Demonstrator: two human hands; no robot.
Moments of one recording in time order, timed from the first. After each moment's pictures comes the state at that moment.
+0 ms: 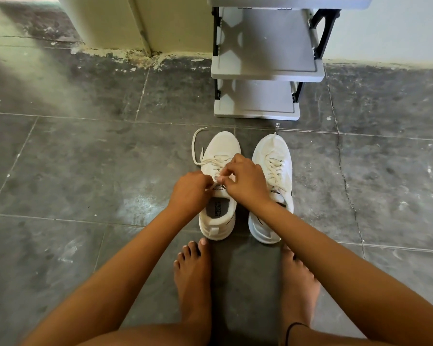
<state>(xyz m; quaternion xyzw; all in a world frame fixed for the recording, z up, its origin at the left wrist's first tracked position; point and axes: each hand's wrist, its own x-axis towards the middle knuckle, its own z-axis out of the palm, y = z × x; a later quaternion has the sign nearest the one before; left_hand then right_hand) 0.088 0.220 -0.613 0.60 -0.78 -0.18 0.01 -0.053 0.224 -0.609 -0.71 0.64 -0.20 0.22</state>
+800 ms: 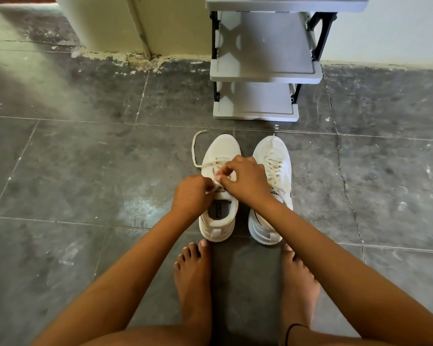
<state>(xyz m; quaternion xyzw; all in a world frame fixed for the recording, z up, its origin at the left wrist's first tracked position) 0.086 0.221 -0.625 0.62 -0.76 -0.21 0.05 -0.056 0.221 -0.599 -0.70 0.66 -0.16 0.23</state>
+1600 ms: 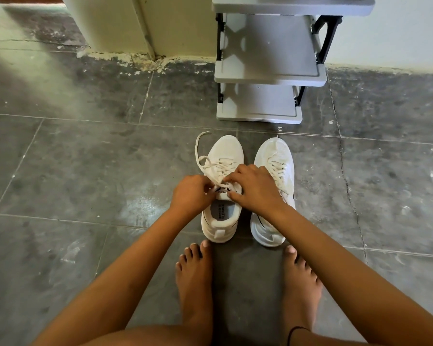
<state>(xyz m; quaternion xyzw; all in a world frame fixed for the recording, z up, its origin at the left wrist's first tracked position) 0.093 0.218 -0.623 0.63 -0.73 -0.25 0.06 -0.075 0.227 -0.614 -0.80 0.59 -0.04 0.14</state>
